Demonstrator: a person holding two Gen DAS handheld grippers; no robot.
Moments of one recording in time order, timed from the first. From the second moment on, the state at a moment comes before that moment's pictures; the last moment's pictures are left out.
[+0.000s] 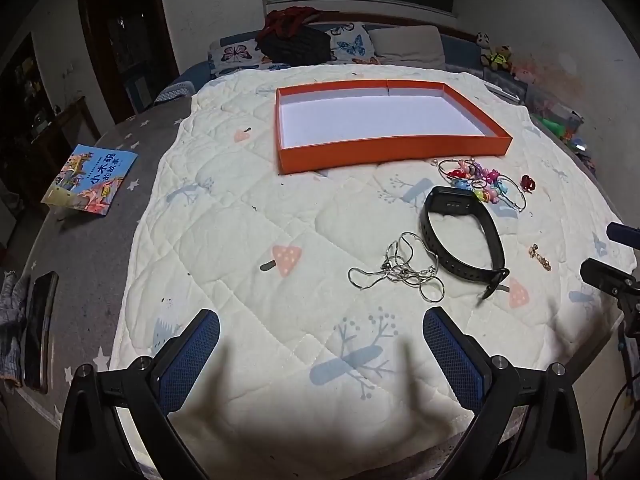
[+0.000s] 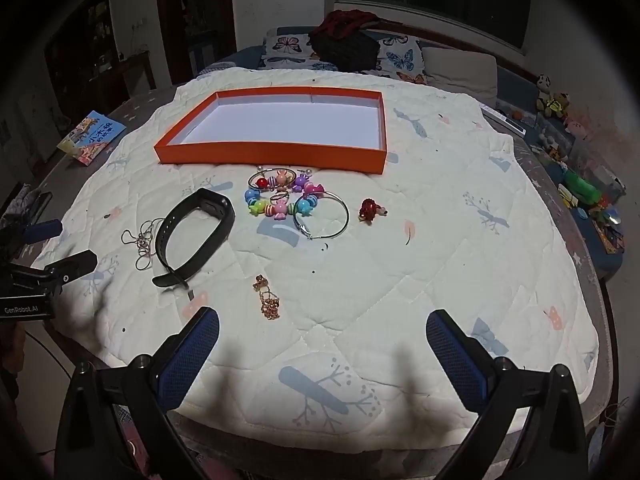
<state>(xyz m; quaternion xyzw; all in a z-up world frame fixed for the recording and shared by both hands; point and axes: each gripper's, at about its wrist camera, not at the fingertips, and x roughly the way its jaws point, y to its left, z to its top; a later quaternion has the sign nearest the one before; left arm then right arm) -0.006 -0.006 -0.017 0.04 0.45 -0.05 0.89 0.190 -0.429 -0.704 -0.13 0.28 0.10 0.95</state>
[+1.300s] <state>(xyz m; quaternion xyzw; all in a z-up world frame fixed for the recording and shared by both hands) 0.008 -0.023 -0.025 0.02 0.48 -0.08 0.87 0.210 -0.432 -0.734 -0.13 0.34 0.11 0.93</state>
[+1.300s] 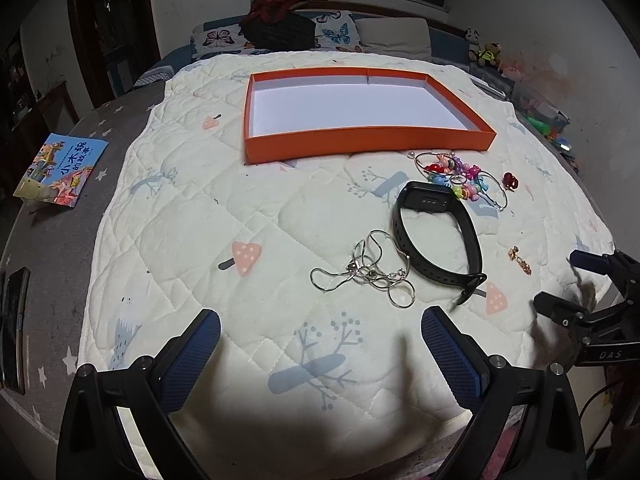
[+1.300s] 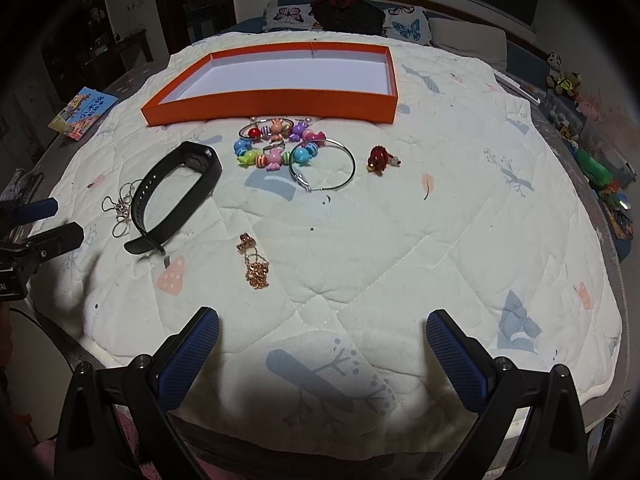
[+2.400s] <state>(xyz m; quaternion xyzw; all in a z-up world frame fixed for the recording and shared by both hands) 0.109 -0.122 -0.052 0.03 0.53 -0.13 0.84 0.215 -0.434 -0.744 -0.13 0.34 0.11 0.92</state>
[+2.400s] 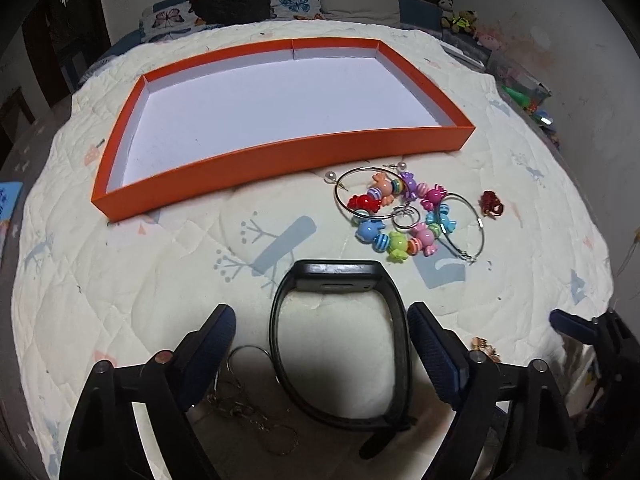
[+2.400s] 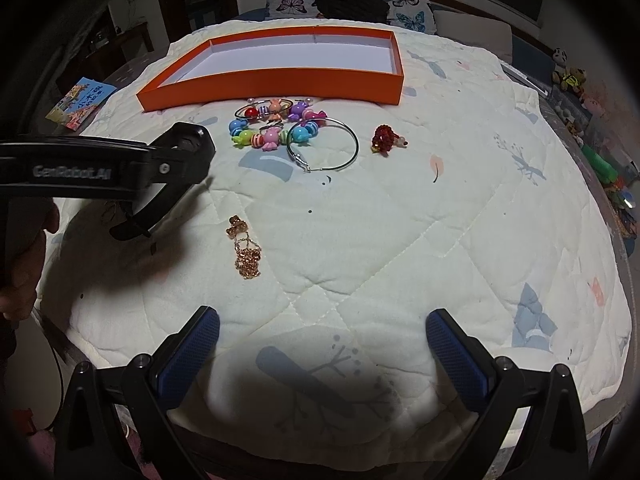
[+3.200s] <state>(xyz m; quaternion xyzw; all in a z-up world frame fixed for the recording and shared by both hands) 0.102 -0.118 -0.048 0.05 0.50 -0.17 0.85 0.228 -0.402 -0.725 -0.18 0.31 0.23 0.90</state>
